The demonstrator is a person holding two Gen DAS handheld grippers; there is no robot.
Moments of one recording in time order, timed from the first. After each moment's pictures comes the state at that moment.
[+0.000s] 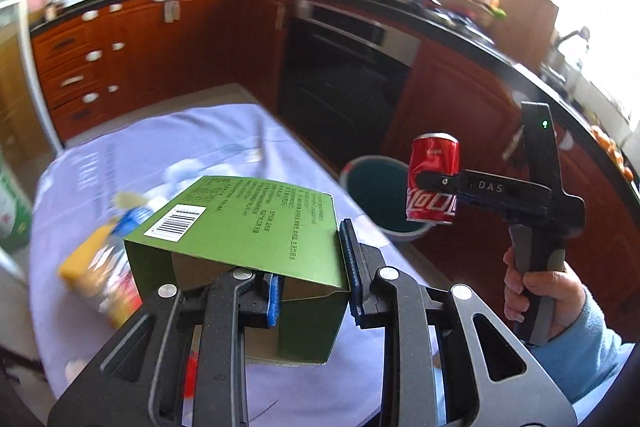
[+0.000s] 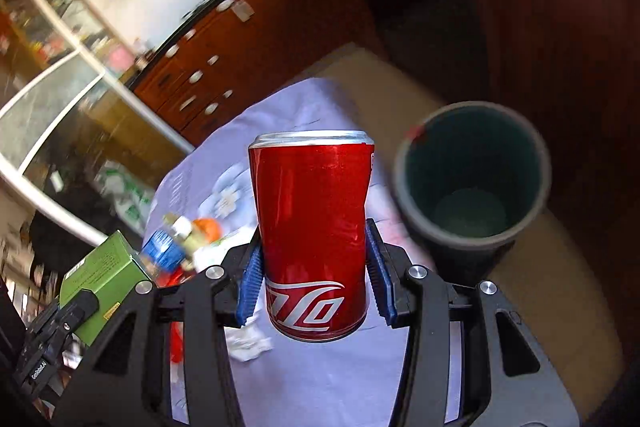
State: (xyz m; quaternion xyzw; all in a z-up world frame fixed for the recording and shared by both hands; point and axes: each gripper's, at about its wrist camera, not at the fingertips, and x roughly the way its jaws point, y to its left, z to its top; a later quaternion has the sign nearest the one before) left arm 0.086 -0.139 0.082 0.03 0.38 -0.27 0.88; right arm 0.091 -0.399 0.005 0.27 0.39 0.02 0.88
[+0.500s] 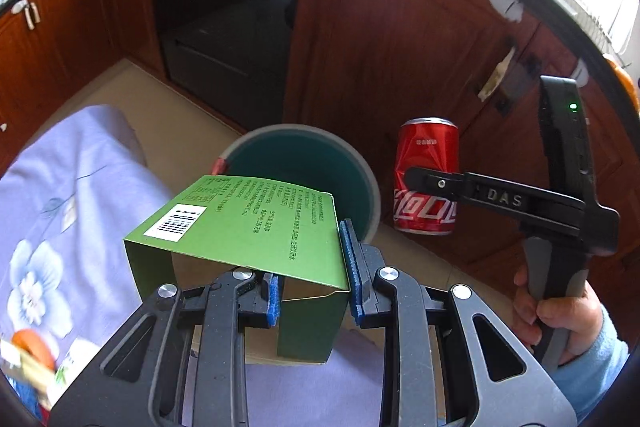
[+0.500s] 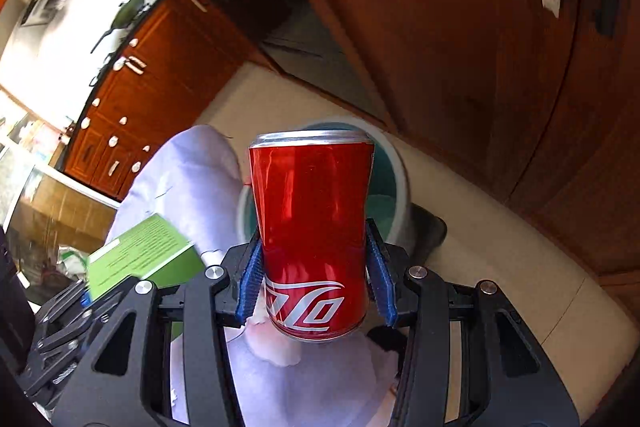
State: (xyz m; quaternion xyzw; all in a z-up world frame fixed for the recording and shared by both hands) left arm 0.189 -0.374 -0.014 0.12 0.46 -0.39 0.78; right arm 0.099 -0.558 -0.067 0.36 0.41 -0.10 0.83
